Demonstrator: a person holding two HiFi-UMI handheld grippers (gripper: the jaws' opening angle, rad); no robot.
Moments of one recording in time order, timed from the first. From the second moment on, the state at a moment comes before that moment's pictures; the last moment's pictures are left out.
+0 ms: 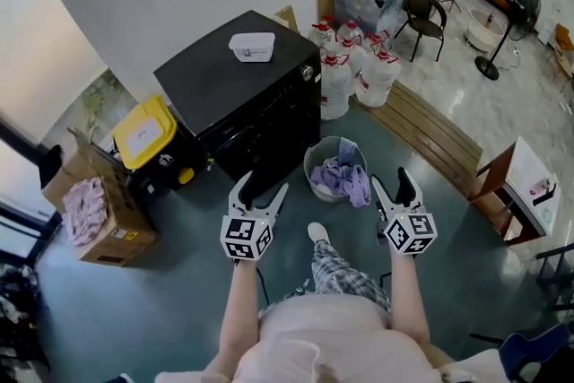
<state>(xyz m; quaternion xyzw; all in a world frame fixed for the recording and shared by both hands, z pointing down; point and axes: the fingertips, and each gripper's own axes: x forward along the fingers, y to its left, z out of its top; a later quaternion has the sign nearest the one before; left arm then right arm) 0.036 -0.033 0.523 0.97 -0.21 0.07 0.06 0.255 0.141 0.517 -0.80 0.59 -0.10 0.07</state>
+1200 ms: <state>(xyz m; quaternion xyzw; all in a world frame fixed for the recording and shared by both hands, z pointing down) -0.003 -0.294 0.542 0.87 -0.48 0.09 0.09 0.227 -0.285 0.516 -0.55 0.83 -0.12 0.00</state>
